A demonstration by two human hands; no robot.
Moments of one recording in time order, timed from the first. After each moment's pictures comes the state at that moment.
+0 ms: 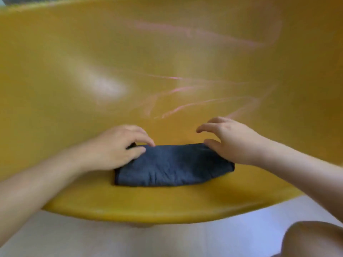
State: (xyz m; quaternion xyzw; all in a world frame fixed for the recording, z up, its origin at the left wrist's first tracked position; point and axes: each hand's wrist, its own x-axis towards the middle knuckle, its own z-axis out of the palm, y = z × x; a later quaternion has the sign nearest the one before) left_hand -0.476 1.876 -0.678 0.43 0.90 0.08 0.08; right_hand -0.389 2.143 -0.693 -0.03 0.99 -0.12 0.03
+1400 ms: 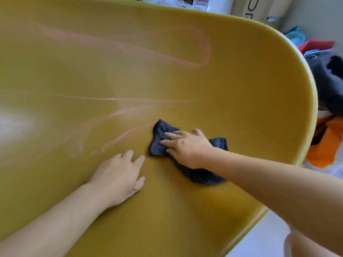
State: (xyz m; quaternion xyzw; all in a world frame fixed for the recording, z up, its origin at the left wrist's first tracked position) left_hand -0.521 2.007 -0.747 0.47 0.88 -0.08 0.02; right_hand -0.455 2.214 -0.744 0.09 0.99 0.05 0.06
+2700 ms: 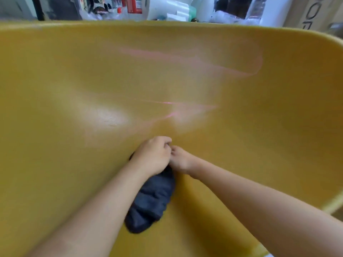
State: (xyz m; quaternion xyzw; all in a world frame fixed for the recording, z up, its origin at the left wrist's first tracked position) left_hand -0.527 1.960 -0.704 0.26 0.92 0.27 0.09; right_hand -0.498 2.062 -0.737 0.12 0.89 -0.43 0.11
